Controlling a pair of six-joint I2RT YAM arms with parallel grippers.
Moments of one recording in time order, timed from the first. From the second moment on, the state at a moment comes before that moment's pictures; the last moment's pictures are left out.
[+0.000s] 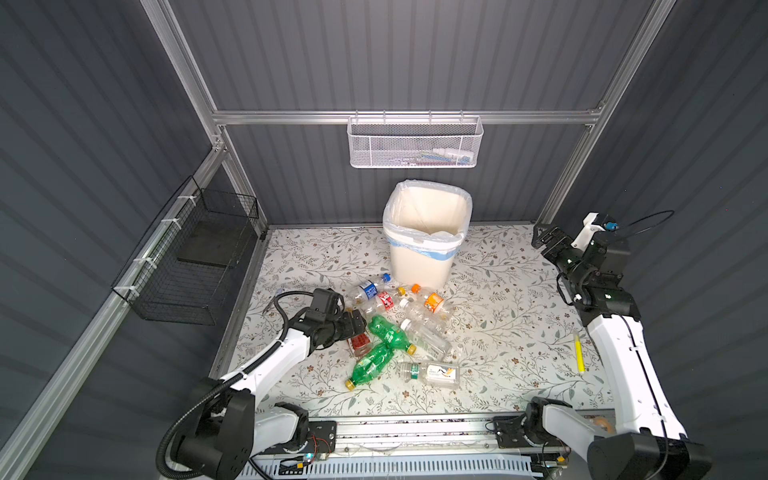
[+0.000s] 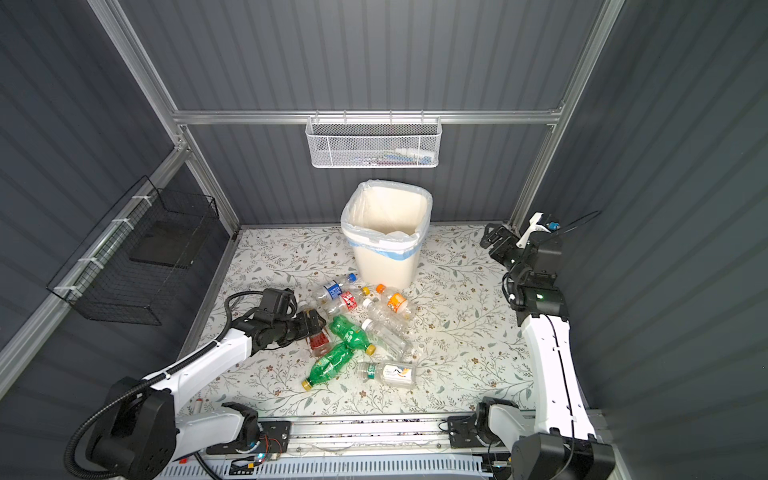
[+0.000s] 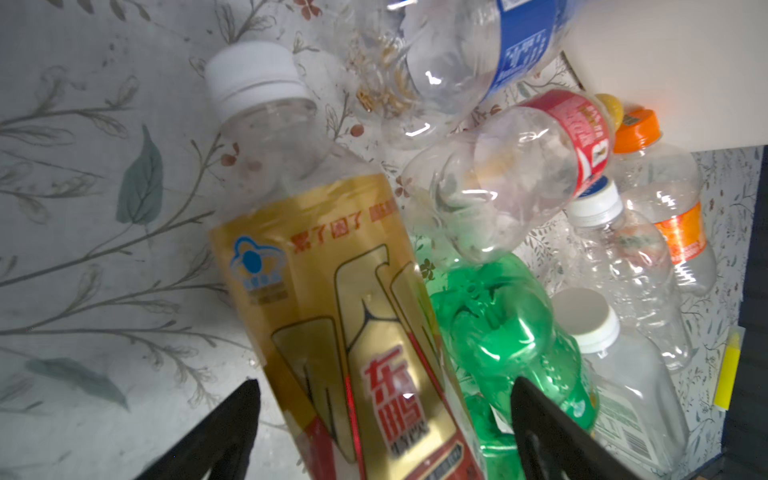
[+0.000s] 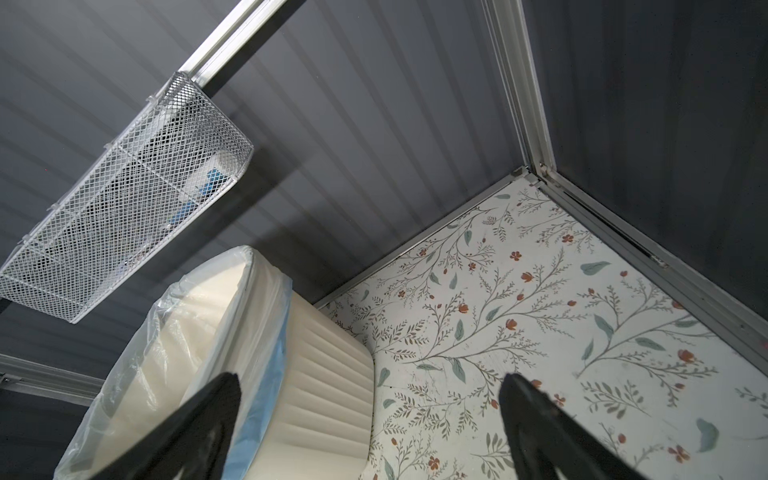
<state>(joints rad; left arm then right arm) -0.37 1.25 0.64 -0.39 0.20 -0.63 -0.16 1.08 1.09 -0.28 -0.16 0.57</state>
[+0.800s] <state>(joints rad) -0.37 1.15 0.70 -0.37 0.05 -0.57 -0.17 1.10 0.99 -0.26 -0.17 0.58</state>
